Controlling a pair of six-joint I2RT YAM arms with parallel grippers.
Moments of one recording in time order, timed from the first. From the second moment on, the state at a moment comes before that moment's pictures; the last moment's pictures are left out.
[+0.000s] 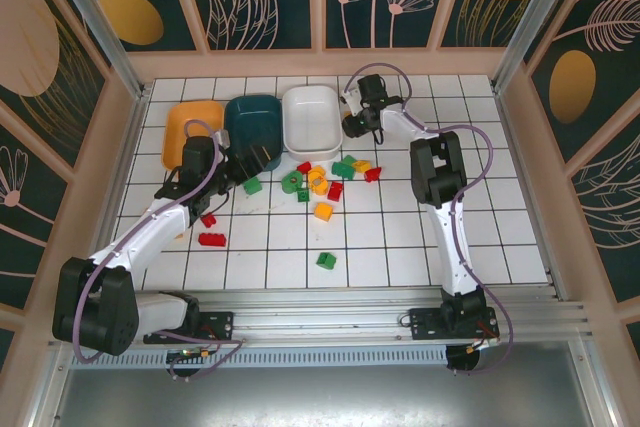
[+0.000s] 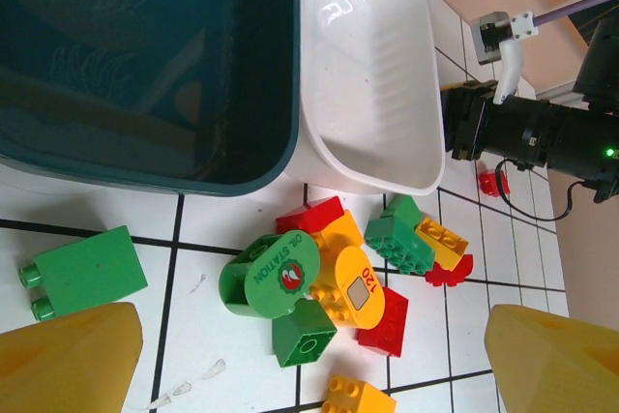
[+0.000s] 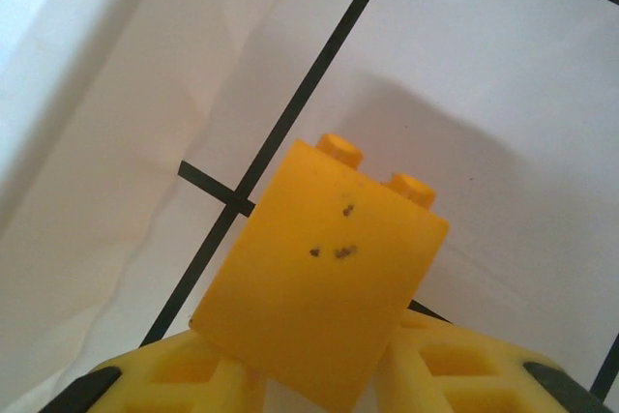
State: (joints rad) left arm -0.26 1.26 0.75 -0.08 0.29 -0.76; right arm 0.34 2.48 2.05 -0.54 -0.15 -0.22
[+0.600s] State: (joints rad) left arm -0.26 1.26 0.75 -0.09 0.28 -0.75; right arm 0.28 2.42 1.96 -0.46 -0.13 -0.08
